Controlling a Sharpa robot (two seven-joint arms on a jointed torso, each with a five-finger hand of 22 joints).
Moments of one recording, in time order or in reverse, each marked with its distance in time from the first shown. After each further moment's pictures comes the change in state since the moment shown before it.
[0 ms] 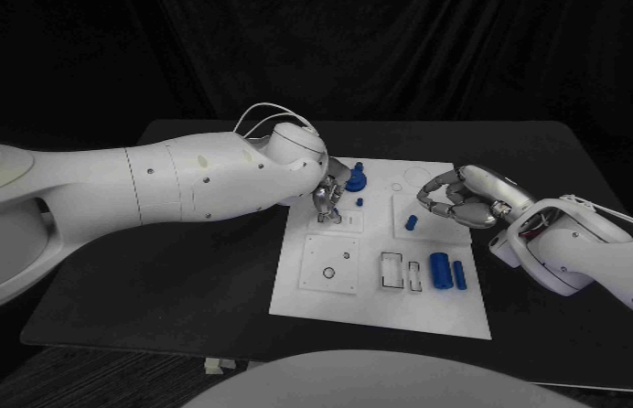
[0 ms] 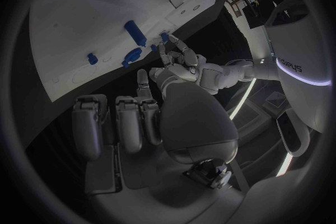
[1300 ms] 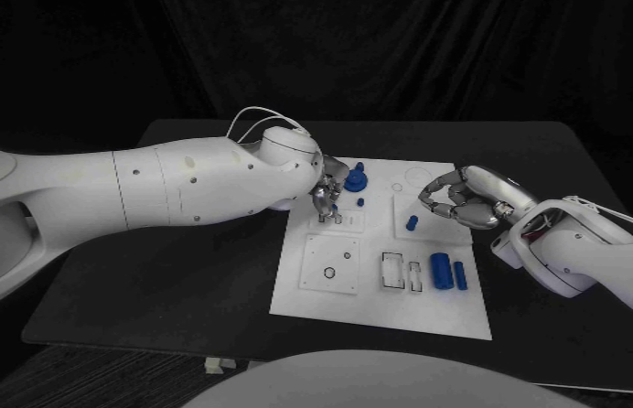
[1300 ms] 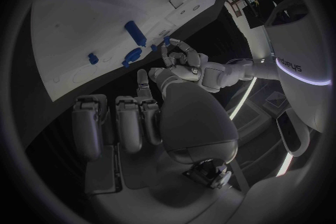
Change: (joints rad) left arm -0.001 -0.049 0.000 0.064 0.102 -0.109 -0.063; left_hand -0.004 -0.017 0.217 -0.096 0.217 0.027 0.013 0.103 0.049 -0.001 -0.019 0.000 0.000 0.000 -0.021 0.000 0.000 0.000 0.011 -0.018 0.057 0.000; right arm 0.000 -0.007 0.000 0.006 0.000 0.000 -0.001; right_hand 0.000 0.000 0.006 -0.006 0.007 0.000 0.000 0.000 0.000 0.000 0.000 0.000 0.000 0.000 0.000 0.000 0.000 0.000 0.000 0.000 0.000 0.000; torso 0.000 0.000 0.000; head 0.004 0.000
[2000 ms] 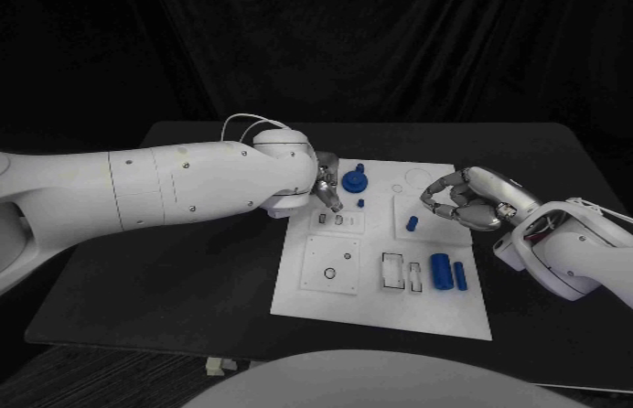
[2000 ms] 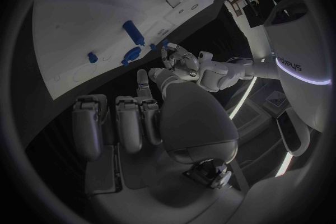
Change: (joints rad) left arm 0.003 -0.018 0.000 0.032 0.271 -0.197 -0.203; left_hand -0.038 0.034 -0.053 -0.053 0.094 0.000 0.000 0.000 0.000 0.002 -0.005 0.000 0.000 0.000 -0.007 0.000 0.000 0.000 0.000 -0.007 0.051 0.000; right arm 0.000 -0.007 0.000 0.013 0.000 -0.002 -0.009; right_hand 0.000 0.000 0.003 -0.003 0.000 0.000 0.000 0.000 0.000 0.000 0.000 0.000 0.000 0.000 0.000 0.000 0.000 0.000 0.000 0.000 0.000 0.001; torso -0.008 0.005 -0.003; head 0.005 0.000
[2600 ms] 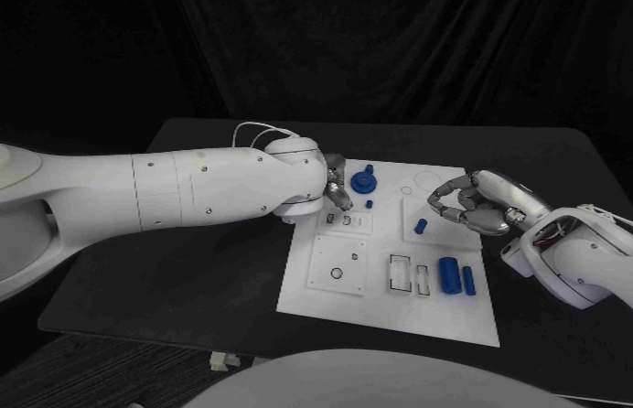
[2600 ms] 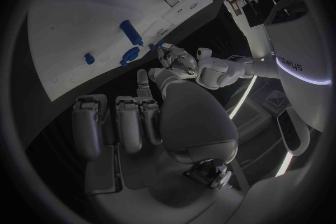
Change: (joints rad) left arm -0.031 0.016 -0.001 -0.010 0.022 -0.127 -0.057; left_hand -0.019 0.019 -0.014 -0.014 0.048 0.000 0.000 0.013 0.000 0.003 -0.011 0.000 0.000 0.003 -0.011 0.000 0.000 -0.017 0.000 -0.007 0.037 0.000; right arm 0.000 0.009 0.000 0.001 0.006 0.001 -0.005; right_hand 0.000 0.000 0.004 -0.004 0.000 0.000 0.000 0.000 0.000 0.000 0.000 0.000 0.000 0.000 0.000 0.000 0.000 0.000 0.000 0.000 0.000 0.000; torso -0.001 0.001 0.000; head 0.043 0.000
